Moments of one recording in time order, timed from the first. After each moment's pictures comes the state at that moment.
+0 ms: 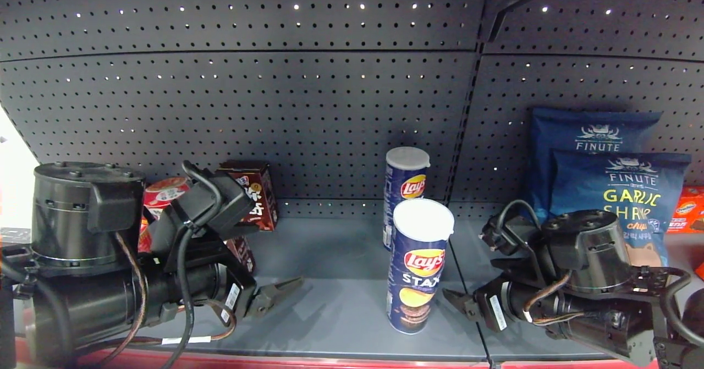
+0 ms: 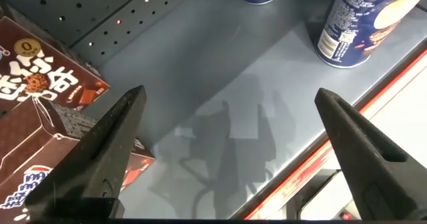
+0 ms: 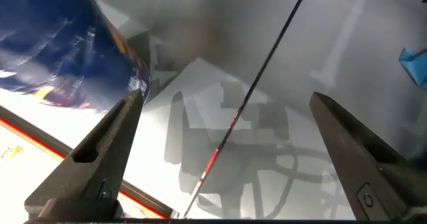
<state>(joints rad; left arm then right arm) -0.50 1.43 -0.66 -0.30 -0.09 0.23 0.67 1.62 -0.60 -0.47 -0.22 0.00</state>
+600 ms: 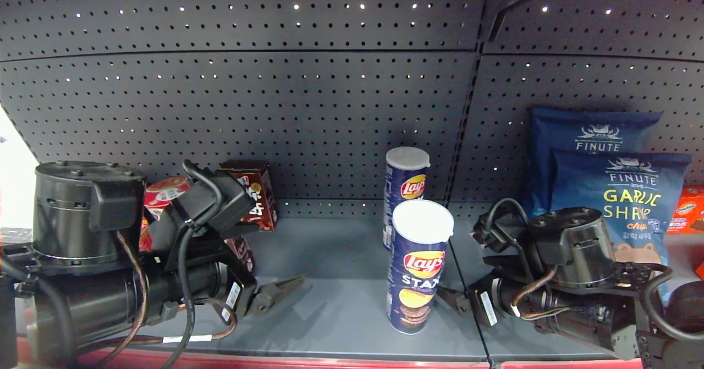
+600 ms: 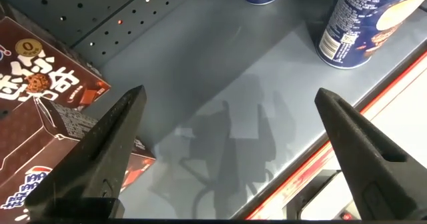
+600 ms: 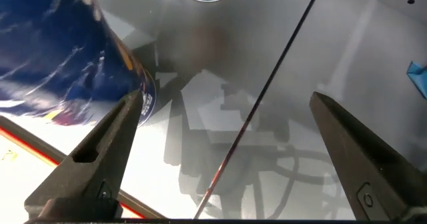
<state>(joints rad) -0.50 1.43 -0.66 -0.30 -0.09 0.23 0.67 1.65 -0.63 -0.48 -0.21 0.00</state>
